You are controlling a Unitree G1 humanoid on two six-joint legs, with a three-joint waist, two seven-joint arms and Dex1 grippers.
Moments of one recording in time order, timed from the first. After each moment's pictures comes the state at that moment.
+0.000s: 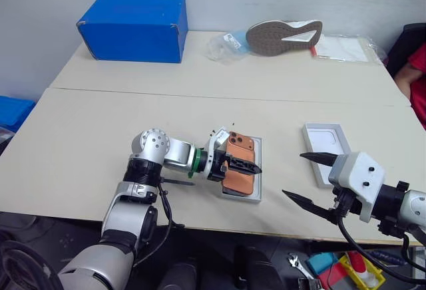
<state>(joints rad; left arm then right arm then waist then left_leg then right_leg) -0.91 0.16 0.01 0.48 -0.95 1.61 -0.34 0.16 -0.87 -0.43 -0.92 0.49 0.71 0.81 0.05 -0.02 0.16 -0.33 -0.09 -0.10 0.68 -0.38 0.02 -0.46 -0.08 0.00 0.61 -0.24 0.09</state>
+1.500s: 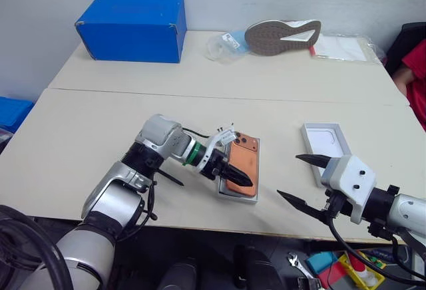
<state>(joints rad) -1.03 0.36 -0.44 0.40 -0.63 1.43 -0.97 0.19 -0.86 -0.36 -0.92 0.48 0.68 0.72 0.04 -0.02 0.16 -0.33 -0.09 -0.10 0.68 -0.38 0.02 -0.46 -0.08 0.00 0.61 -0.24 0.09</state>
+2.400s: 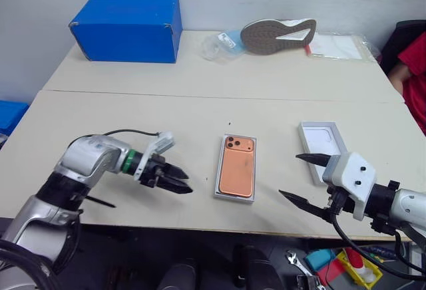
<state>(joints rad) -0.65 0.85 -0.34 0.10 -0.52 0.87 -1.31 0.19 -0.88 -0.39 -0.86 0.49 0.67 0.80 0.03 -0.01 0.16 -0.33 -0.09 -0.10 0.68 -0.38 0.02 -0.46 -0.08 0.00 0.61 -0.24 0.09</state>
